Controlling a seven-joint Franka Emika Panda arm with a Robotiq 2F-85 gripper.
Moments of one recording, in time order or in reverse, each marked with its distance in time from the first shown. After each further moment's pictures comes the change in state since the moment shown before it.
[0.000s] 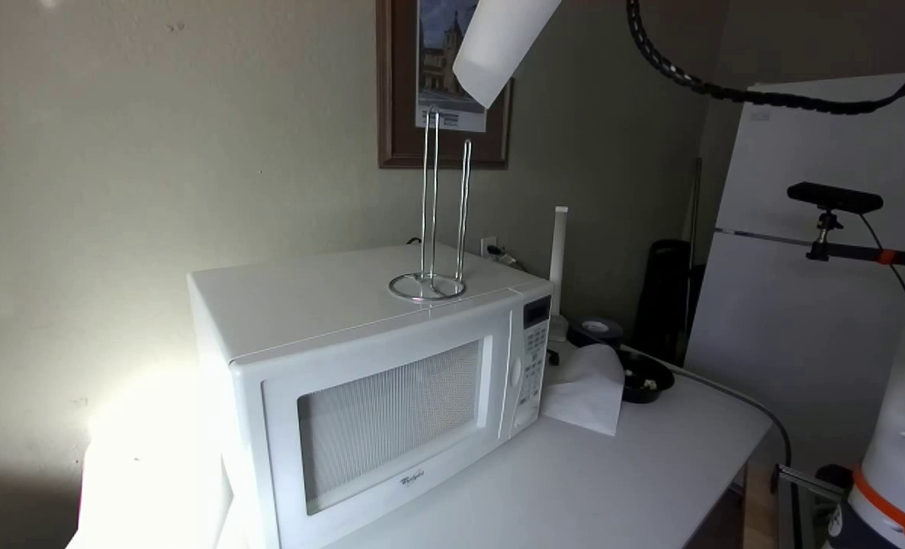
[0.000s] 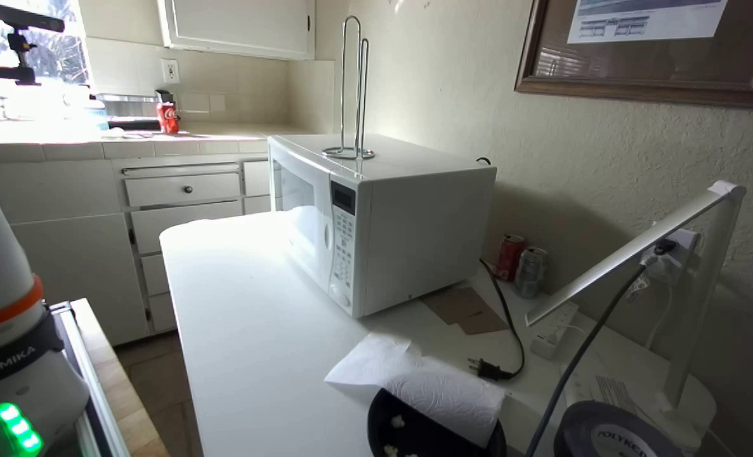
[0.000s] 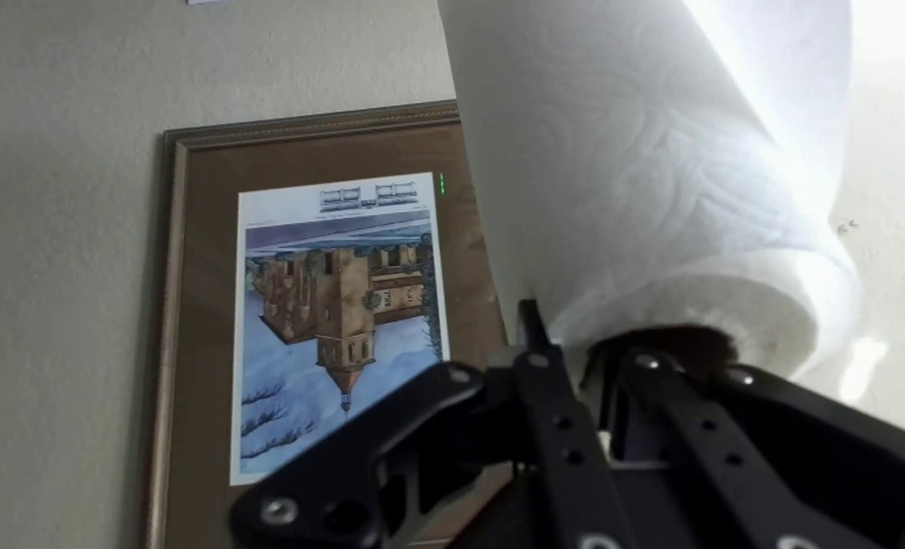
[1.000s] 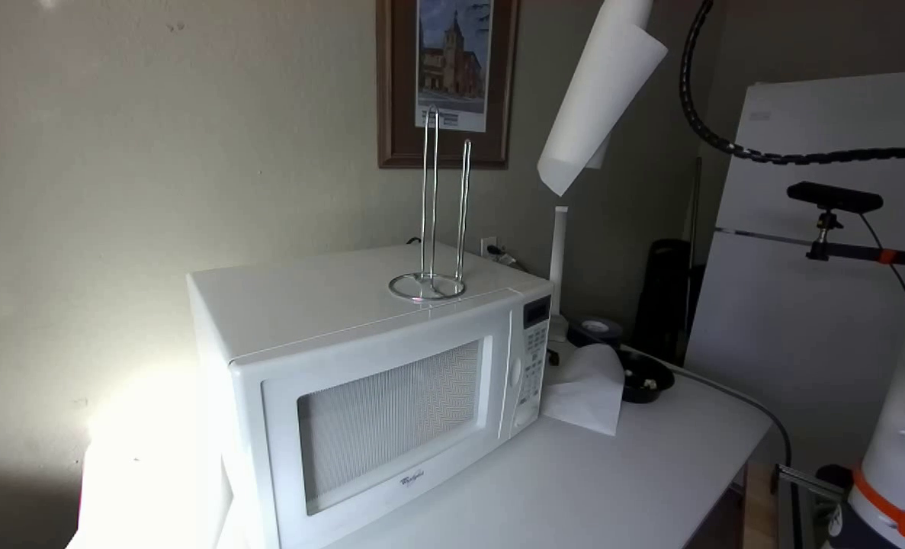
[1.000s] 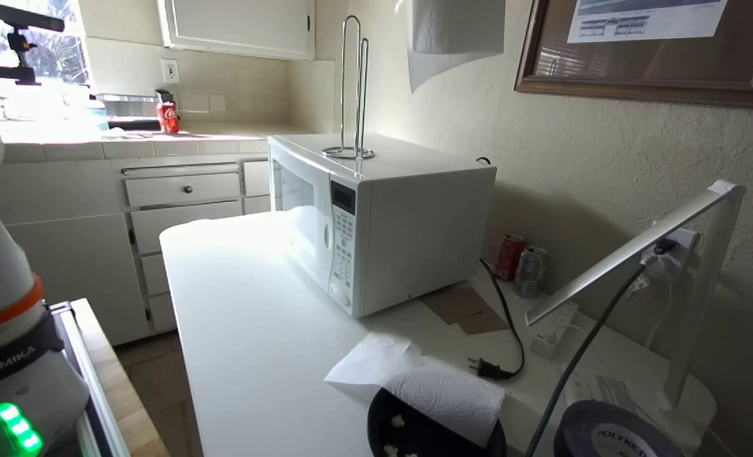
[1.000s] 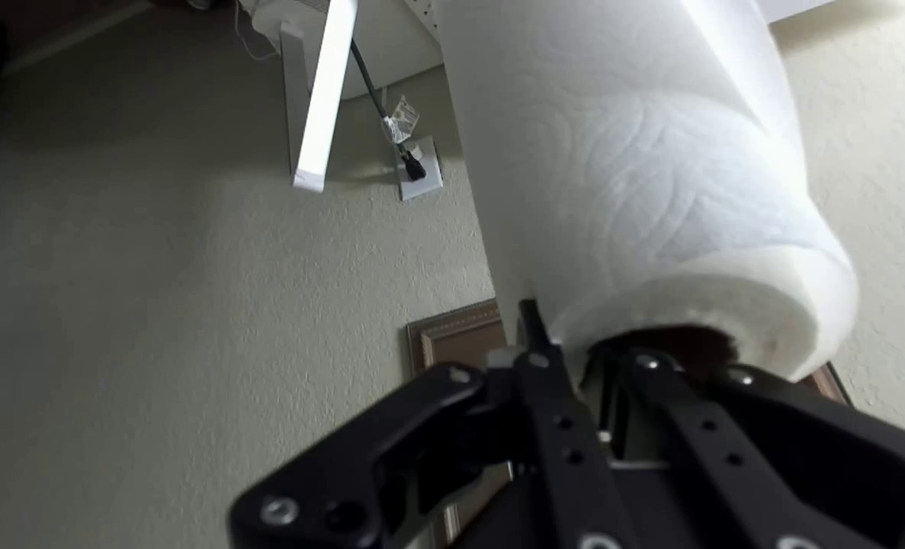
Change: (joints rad) arm -0.077 -0.125 -0.224 -0.370 0.004 0.033 -0.011
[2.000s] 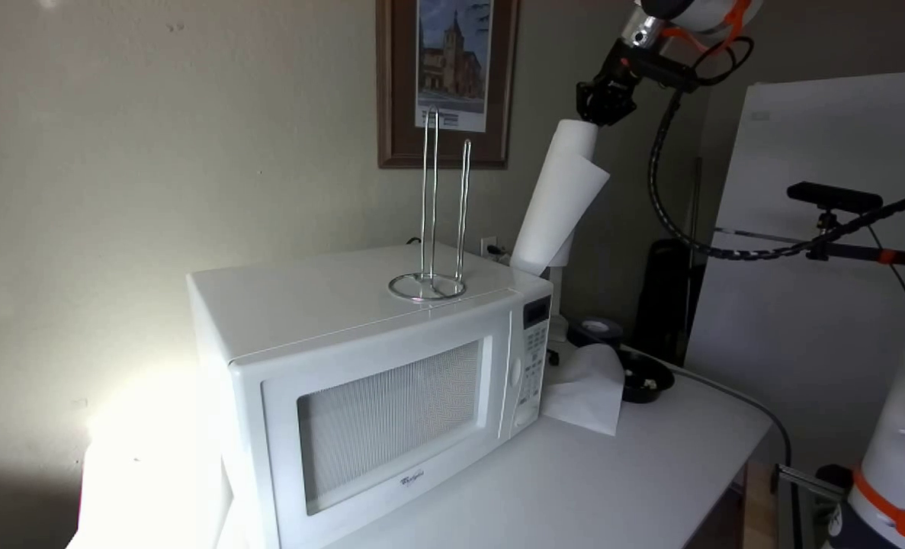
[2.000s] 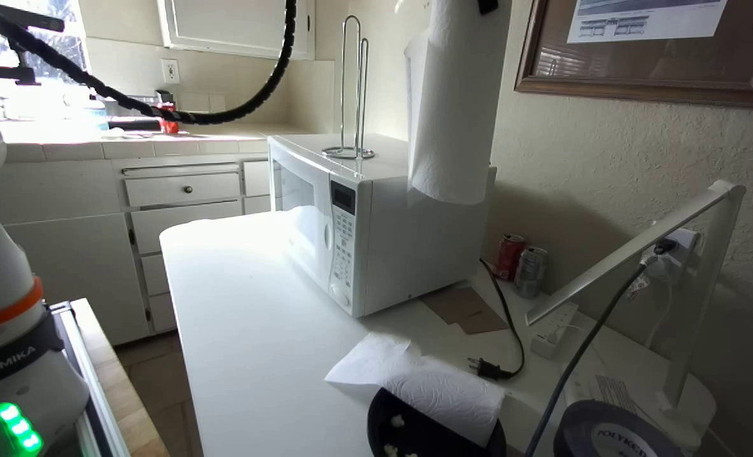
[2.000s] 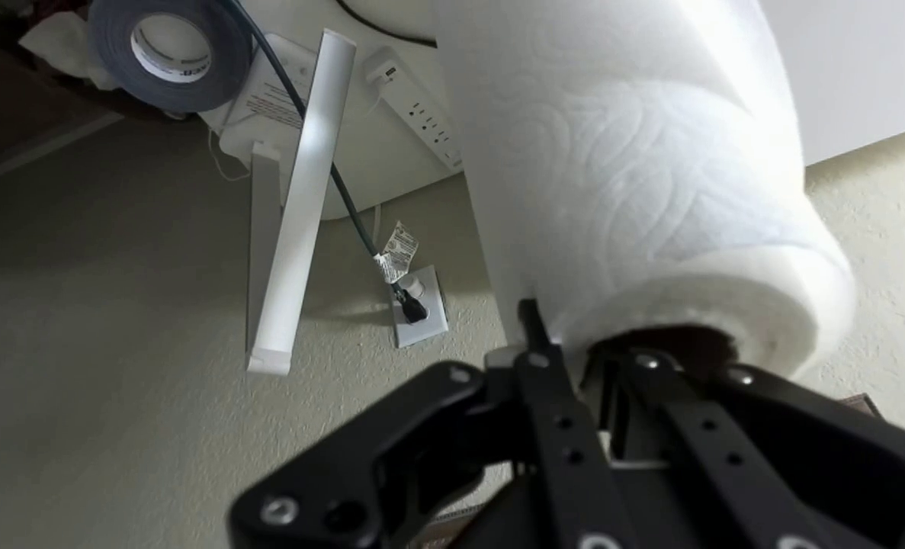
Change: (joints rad) arm -0.027 0.052 -0.001 -0.435 0.046 0.360 -0.007
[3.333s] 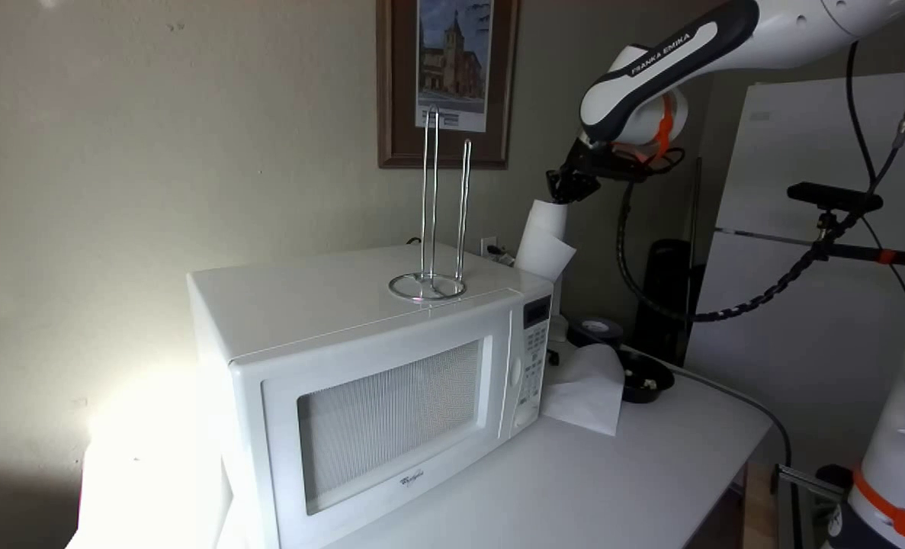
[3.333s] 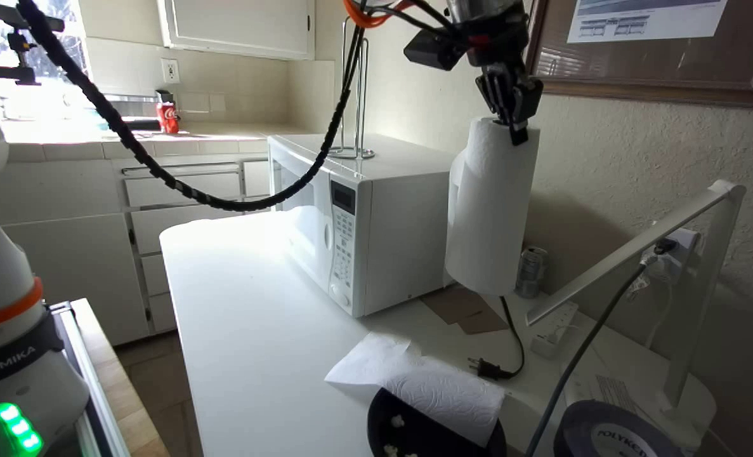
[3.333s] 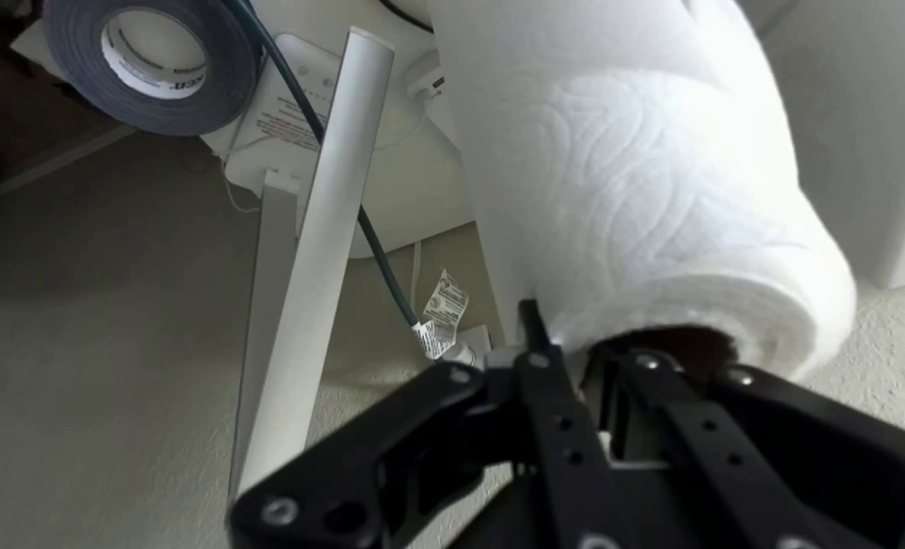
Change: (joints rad) arm -0.030 0.286 -0.019 -0.120 0.048 0.386 -0.055
